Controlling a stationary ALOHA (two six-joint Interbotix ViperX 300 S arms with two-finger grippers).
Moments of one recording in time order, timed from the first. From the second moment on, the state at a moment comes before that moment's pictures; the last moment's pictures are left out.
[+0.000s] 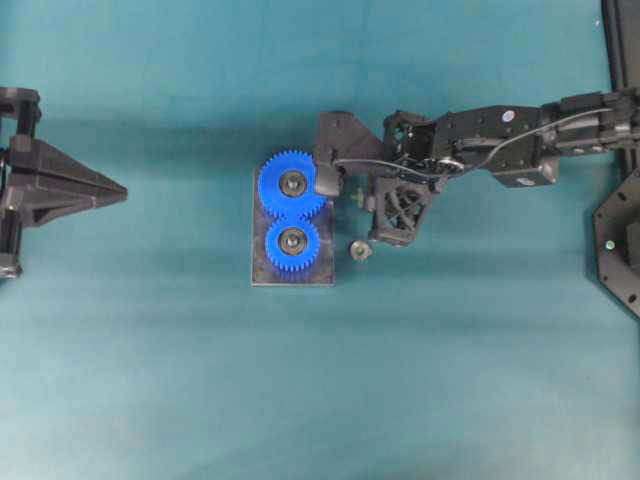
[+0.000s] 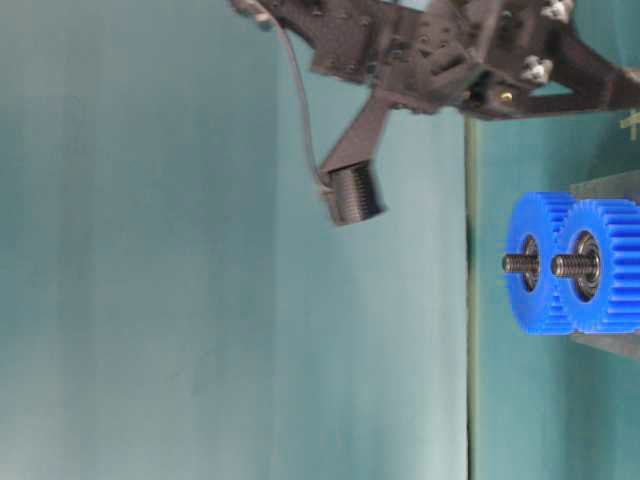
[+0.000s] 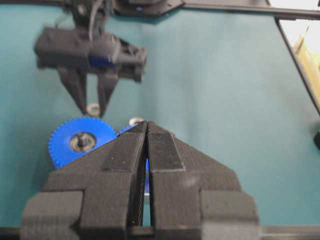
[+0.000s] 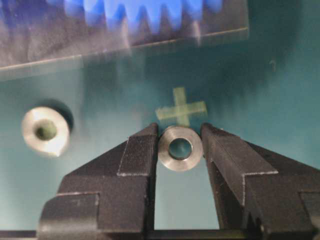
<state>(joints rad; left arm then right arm) -0.02 -0.89 1.03 0.01 0.06 -0.04 -0.18 0.13 0.54 0.05 0.54 -0.06</state>
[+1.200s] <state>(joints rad) -0.02 -0.93 1.04 0.01 0.06 -0.05 -0.12 0.24 0.17 -0.02 0.71 -0.06</state>
